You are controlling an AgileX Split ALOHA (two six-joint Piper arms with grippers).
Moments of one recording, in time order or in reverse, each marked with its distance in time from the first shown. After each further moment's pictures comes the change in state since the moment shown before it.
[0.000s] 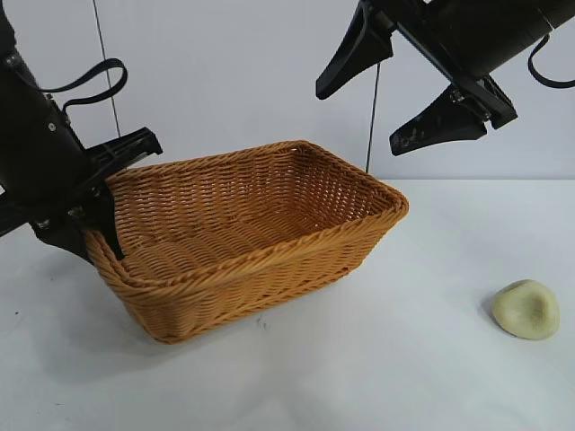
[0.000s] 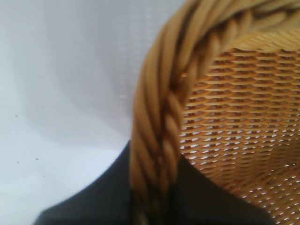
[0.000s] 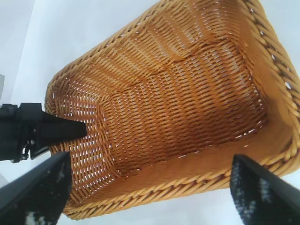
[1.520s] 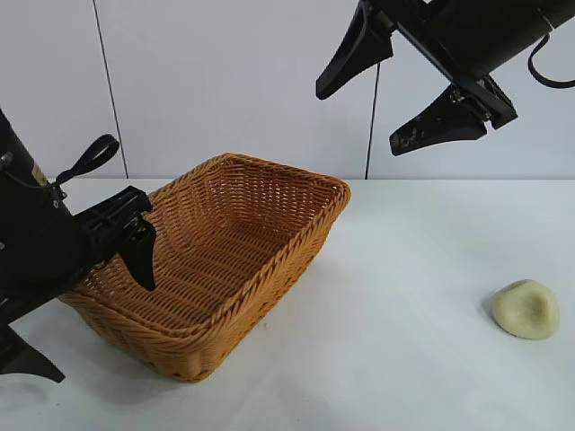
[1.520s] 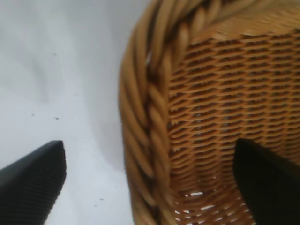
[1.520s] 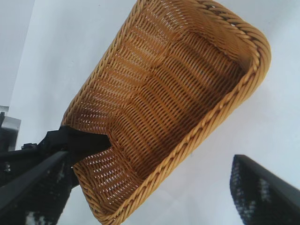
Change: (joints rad) left arm -0.237 -0.008 0.239 0.369 -0.328 -0.896; right arm 0.000 0.000 0.000 0.000 0.000 0.000
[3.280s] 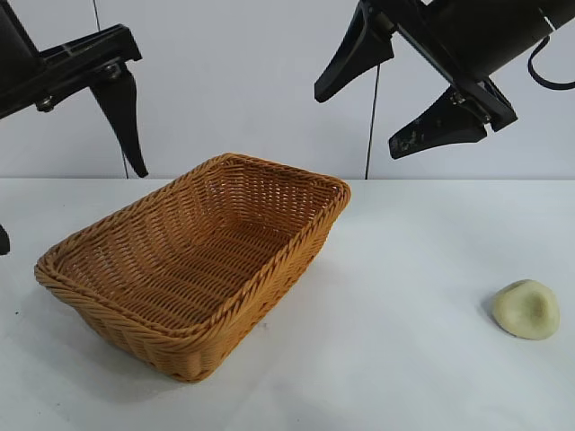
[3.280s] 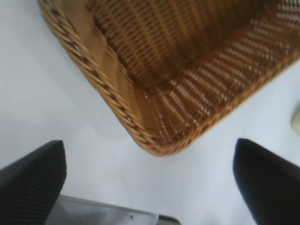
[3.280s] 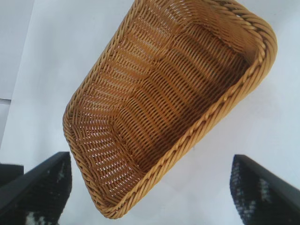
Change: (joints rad) left arm 0.020 -0.274 -0.145 0.039 0.459 0.031; right arm 0.000 0.000 0.000 0.000 0.010 -0.002
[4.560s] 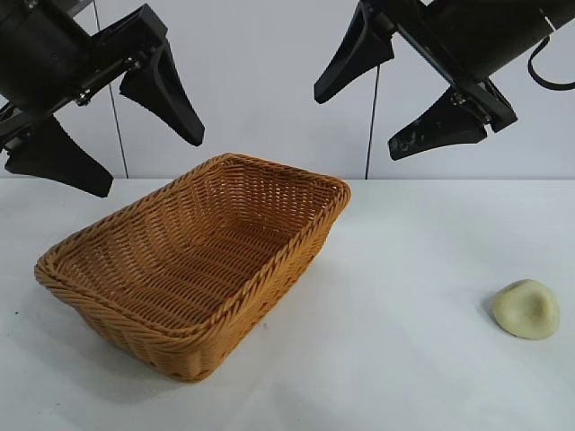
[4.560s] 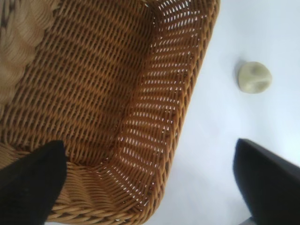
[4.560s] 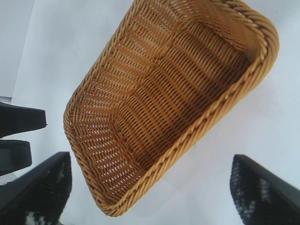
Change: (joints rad) left arm 0.150 0.056 -0.117 -0.515 -0.096 1.263; right arm 0.000 0.000 0.000 0.000 0.023 -0.002
